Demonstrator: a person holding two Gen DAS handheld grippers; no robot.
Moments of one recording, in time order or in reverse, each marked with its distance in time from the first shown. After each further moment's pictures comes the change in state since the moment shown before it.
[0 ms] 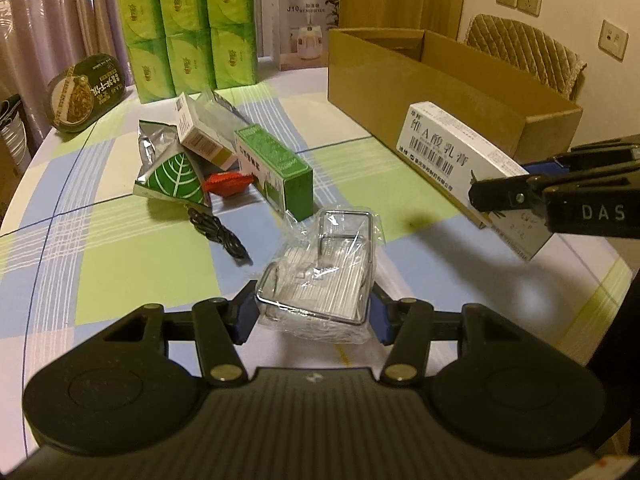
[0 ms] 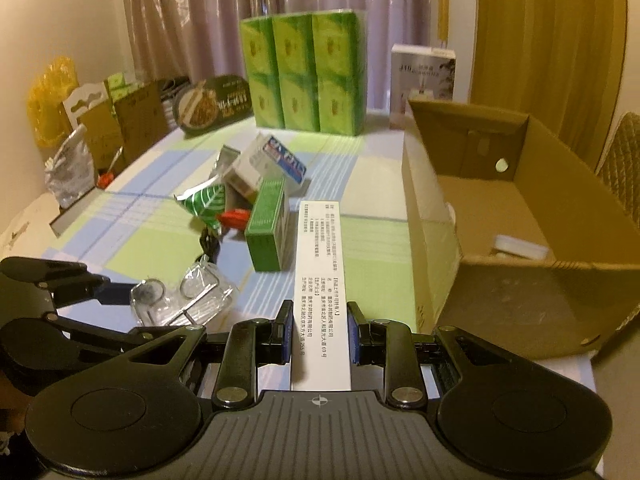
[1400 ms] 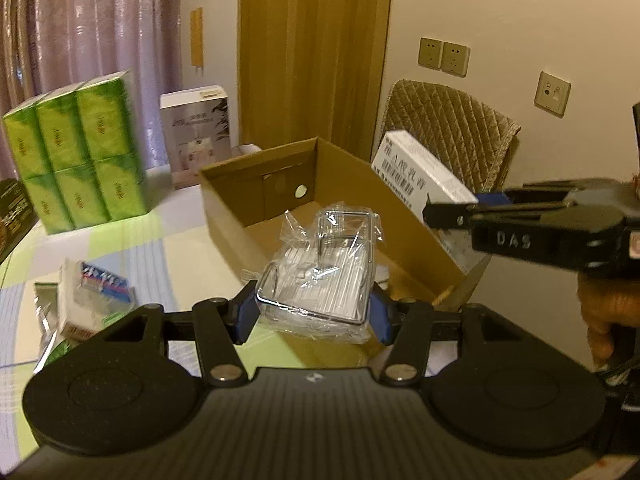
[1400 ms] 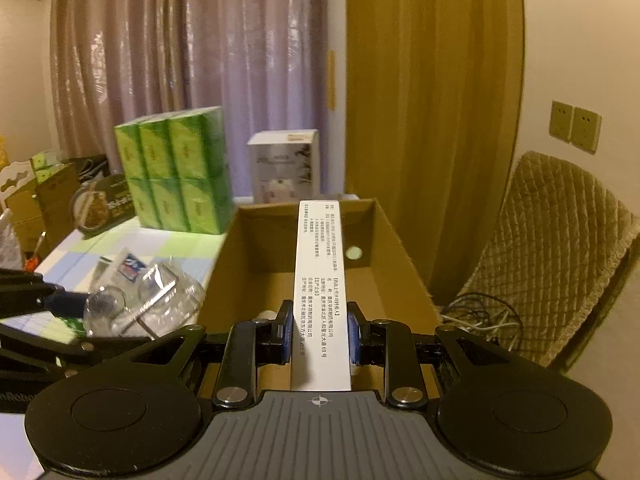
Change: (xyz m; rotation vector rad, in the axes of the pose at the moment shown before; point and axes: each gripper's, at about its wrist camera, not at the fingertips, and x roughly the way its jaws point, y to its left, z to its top) left arm 0.013 -0.120 0.149 0.093 -0.166 -0.163; right arm -0.044 -0.154 0.065 0.091 -0.183 -0.195
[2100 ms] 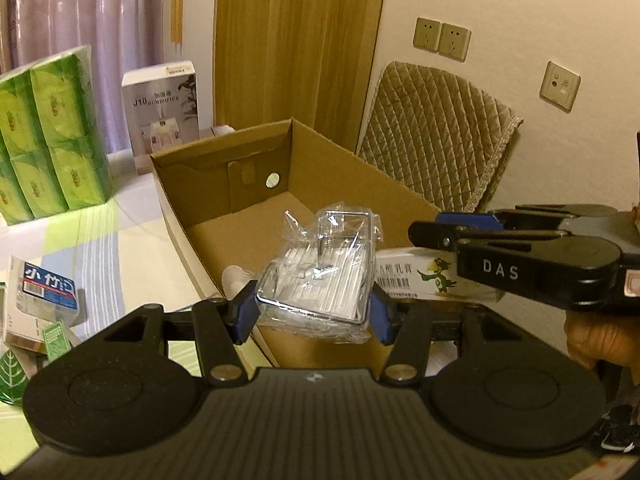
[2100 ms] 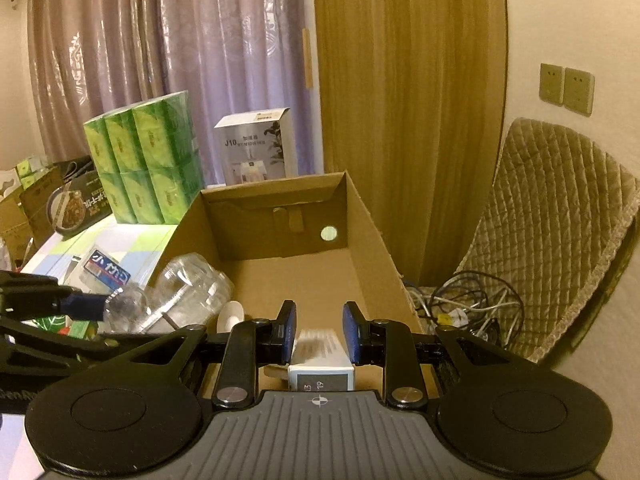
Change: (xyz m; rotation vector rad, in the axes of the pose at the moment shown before) left arm 0.064 -0.016 0.015 -0.033 0.065 -0.046; right arm 0.031 -0.042 -0.008 0.058 0.038 0.003
